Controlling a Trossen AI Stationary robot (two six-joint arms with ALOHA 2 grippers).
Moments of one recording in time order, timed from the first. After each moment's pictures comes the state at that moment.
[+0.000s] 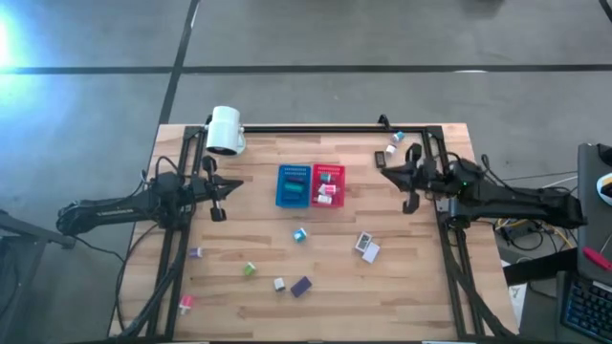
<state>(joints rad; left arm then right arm) 0.20 0.21 0.06 0.25 0.00 0.27 -0.22 0.49 0.26 0.40 -0.05 0.04</state>
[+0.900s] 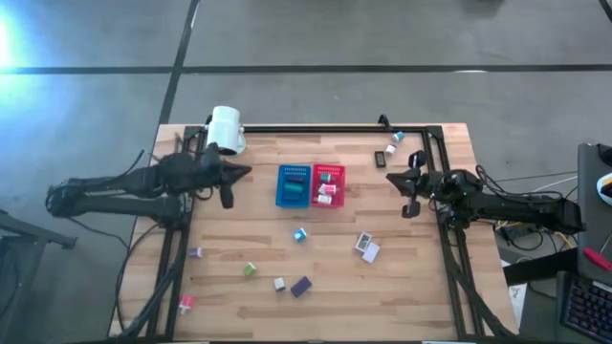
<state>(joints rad) 0.11 0.67 0.60 -0.22 -0.22 -0.17 -0.26 0.44 0.01 0.74 -0.09 -0.08</state>
